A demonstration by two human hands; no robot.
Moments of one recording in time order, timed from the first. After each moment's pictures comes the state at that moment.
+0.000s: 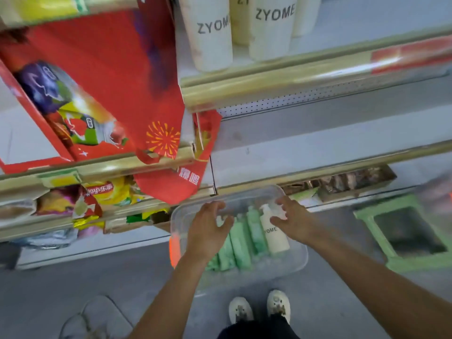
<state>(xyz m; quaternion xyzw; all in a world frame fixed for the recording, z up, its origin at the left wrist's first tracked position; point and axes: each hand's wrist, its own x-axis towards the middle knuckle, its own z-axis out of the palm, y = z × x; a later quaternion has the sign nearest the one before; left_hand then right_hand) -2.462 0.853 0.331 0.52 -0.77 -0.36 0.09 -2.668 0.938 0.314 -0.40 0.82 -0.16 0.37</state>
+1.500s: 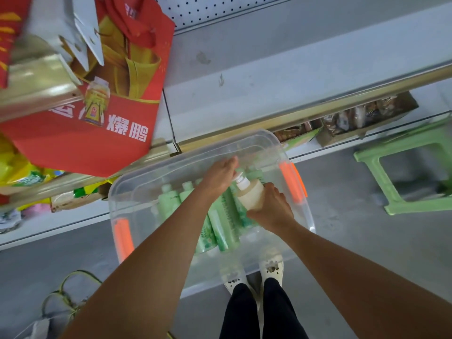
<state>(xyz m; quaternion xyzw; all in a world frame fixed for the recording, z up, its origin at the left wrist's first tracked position) -2.581 0.799 0.135 0.52 -0.64 -0.56 -0.06 -2.658 0.937 0.104 -0.30 0.85 -0.12 0.41</state>
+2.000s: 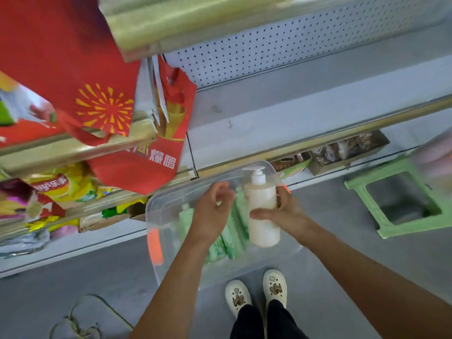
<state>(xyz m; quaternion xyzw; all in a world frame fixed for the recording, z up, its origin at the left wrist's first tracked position) -2.509 0.854 0.267 0.51 -0.66 -0.53 0.14 -2.661 0.954 0.250 -0.20 0.75 -0.40 0.50</state>
